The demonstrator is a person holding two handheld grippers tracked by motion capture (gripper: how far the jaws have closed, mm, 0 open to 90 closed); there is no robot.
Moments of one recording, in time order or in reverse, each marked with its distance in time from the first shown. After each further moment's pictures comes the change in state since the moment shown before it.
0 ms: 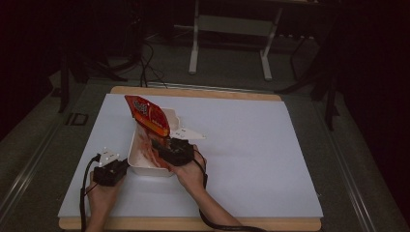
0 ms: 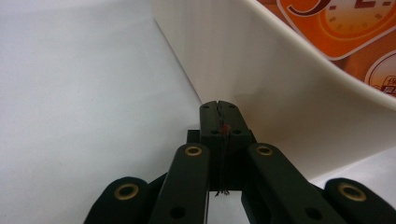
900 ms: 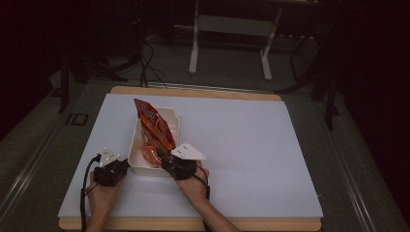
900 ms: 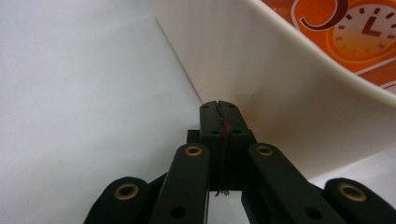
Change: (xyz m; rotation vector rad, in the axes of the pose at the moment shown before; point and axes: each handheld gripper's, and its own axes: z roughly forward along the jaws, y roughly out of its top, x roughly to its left) left arm -0.001 0.000 0.000 0.005 0.006 -0.001; right arm 0.007 -0.042 -0.008 -0.107 -0.108 -0.140
